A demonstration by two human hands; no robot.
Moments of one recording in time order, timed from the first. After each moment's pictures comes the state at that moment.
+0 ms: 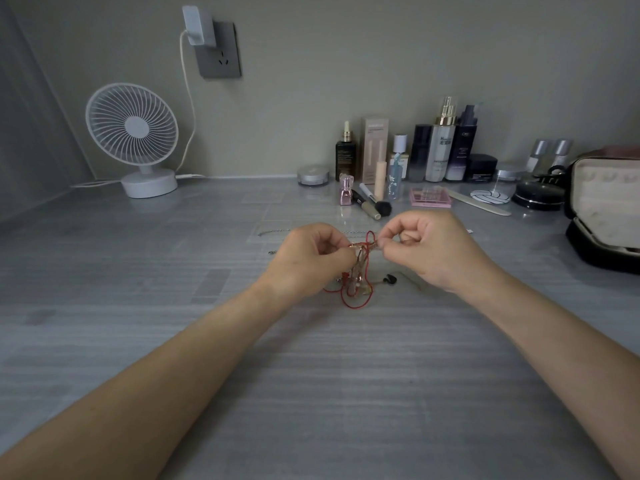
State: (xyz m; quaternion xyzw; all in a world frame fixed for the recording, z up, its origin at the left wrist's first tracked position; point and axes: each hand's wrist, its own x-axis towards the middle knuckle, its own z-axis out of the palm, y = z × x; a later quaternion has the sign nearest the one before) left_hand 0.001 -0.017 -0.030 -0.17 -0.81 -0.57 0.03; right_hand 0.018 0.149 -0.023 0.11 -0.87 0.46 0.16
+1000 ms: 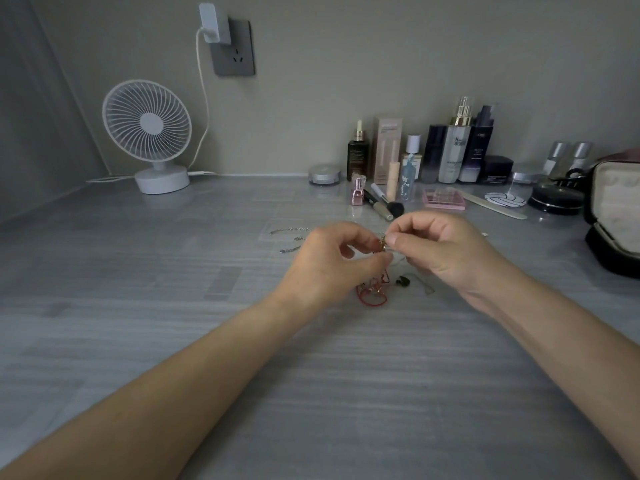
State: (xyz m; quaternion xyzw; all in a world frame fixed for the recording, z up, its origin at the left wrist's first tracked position) left_hand 0.007 -0.013 -0.031 -0.23 -0.82 -0.52 0.10; right_hand 0.021 0.144 -0.018 0.13 -0.80 0.58 0.10
